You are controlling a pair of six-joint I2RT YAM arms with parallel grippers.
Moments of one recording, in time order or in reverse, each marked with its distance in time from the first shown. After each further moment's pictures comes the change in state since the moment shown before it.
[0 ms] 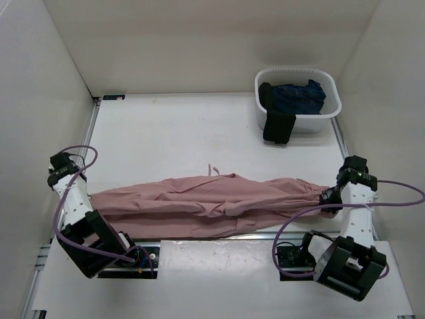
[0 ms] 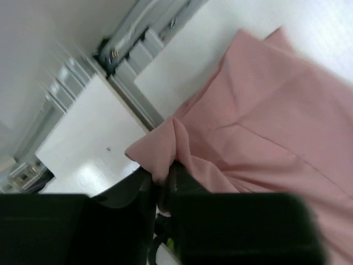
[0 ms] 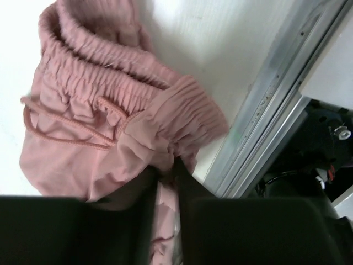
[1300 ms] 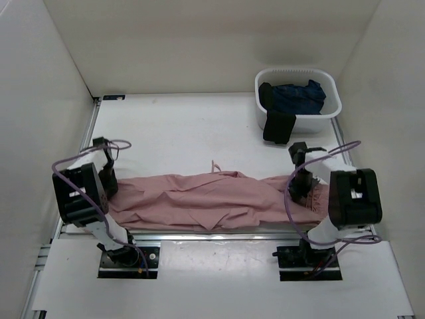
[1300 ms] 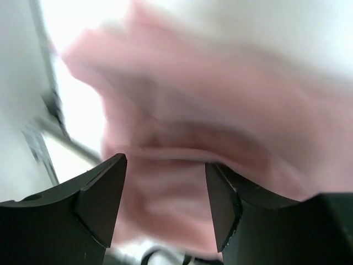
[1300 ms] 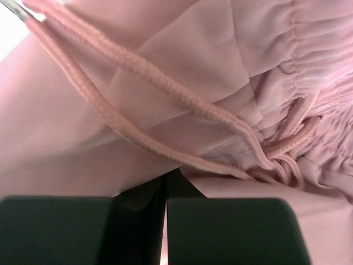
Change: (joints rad) left arm -0.344 0.422 0.030 0.049 -0.039 0.011; right arm 0.530 0.531 0.061 0.180 0.111 0.041
